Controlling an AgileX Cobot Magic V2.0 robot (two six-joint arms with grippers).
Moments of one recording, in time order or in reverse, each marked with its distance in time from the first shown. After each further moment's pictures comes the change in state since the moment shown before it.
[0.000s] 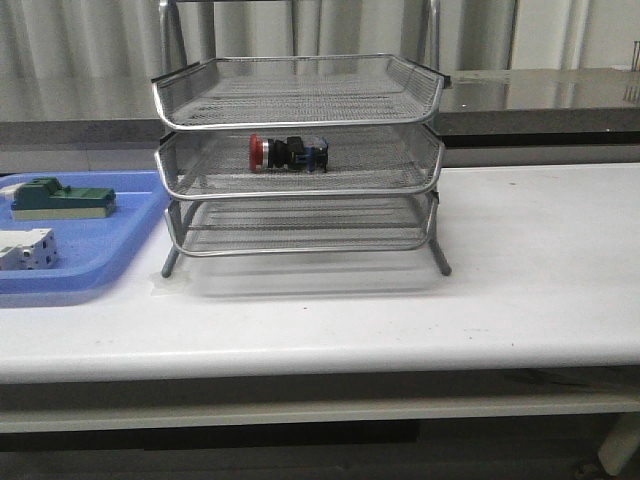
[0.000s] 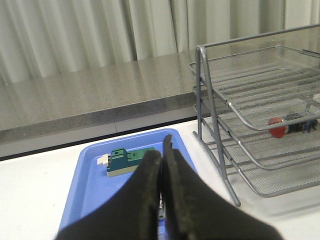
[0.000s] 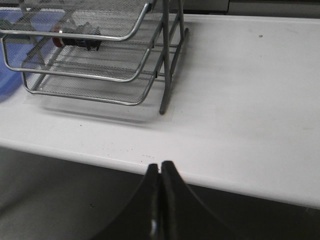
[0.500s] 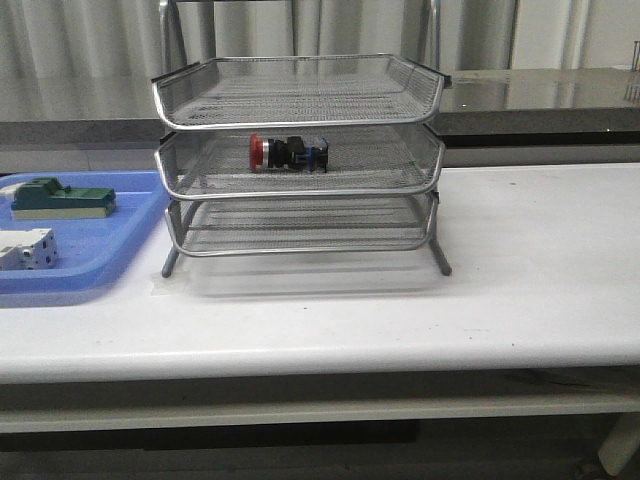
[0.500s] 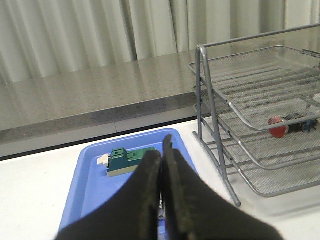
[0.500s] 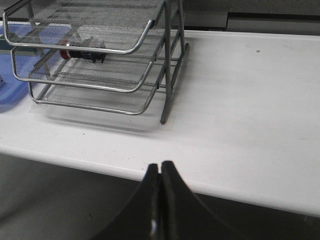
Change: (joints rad) left arm 0.000 0.000 0.000 0.000 0.000 0.000; right arm 0.000 -0.051 0.002 -0.002 0.009 0.000
